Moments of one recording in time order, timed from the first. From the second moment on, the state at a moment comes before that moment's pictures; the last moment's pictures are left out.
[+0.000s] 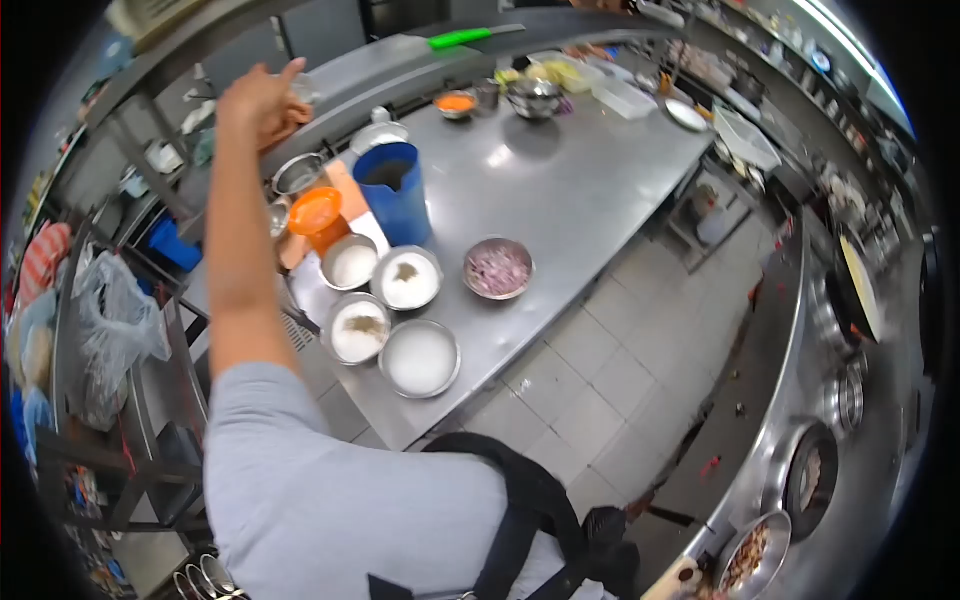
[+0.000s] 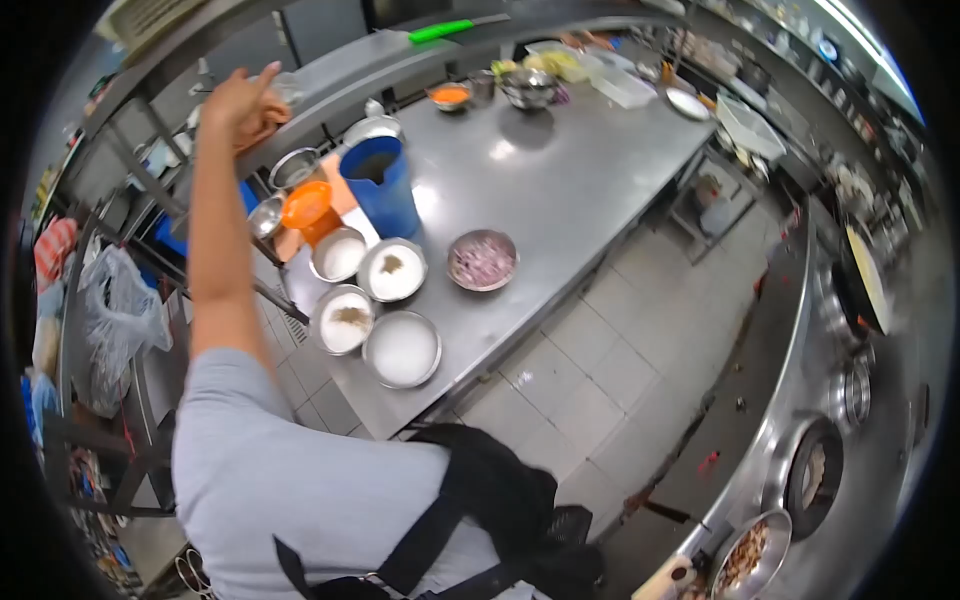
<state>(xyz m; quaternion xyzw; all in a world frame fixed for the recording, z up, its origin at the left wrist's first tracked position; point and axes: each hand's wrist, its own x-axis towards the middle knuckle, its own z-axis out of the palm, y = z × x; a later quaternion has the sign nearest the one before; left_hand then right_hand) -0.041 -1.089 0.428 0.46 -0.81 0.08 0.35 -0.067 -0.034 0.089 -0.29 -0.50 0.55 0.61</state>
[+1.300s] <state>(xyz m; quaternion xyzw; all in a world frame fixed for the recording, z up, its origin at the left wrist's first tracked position) -0.898 -0.550 0.069 -0.01 -0.22 -0.97 -0.01 -0.812 0.063 0.229 -0.27 -0.66 0.63 0.30</state>
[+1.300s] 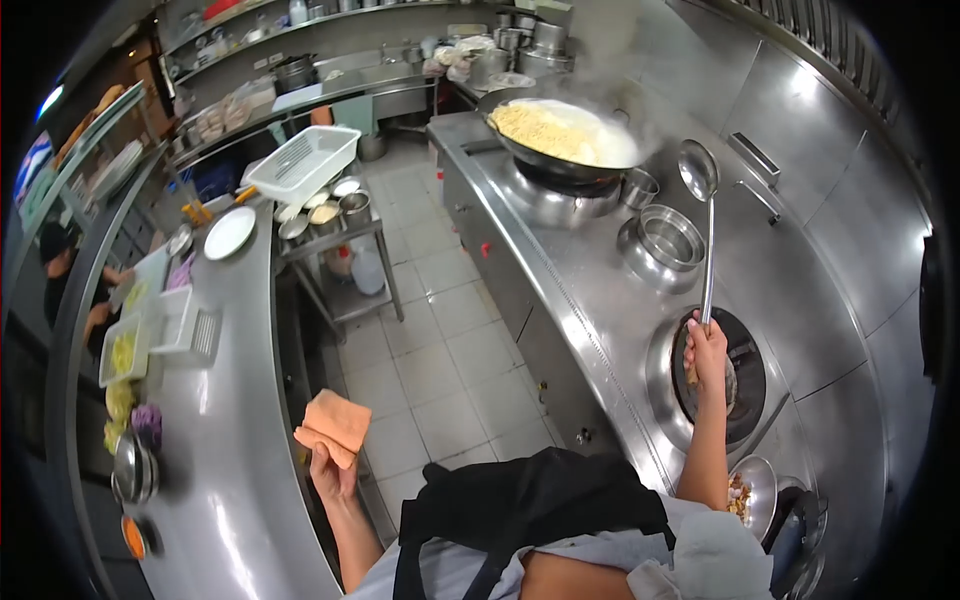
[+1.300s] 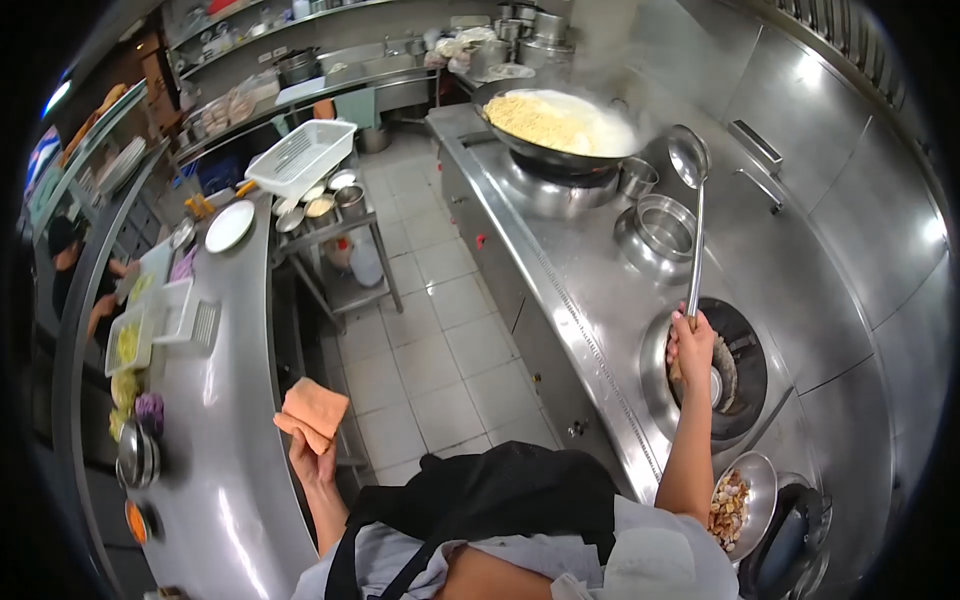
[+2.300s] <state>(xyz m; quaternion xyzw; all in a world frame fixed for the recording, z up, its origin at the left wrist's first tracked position) -1.238 -0.371 0.174 0.04 -0.31 -0.93 0.21 -1.651 0.306 0.216 -0.20 -0.90 0.40 0.02</state>
